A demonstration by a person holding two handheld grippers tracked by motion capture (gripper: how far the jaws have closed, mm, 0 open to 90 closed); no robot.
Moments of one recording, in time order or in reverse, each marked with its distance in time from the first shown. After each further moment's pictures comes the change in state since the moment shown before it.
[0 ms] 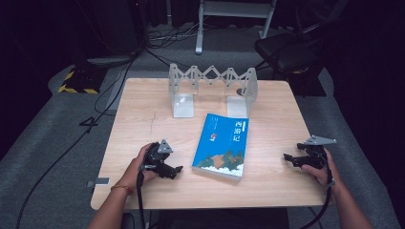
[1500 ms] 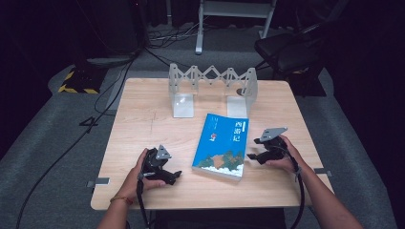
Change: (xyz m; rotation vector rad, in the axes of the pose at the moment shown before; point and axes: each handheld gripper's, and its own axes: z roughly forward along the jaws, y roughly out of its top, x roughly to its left) left arm -0.017 -0.012 -0.010 -0.006 0.036 -0.042; right arm 0.099 0.083 0.055 0.067 0.280 -0.375
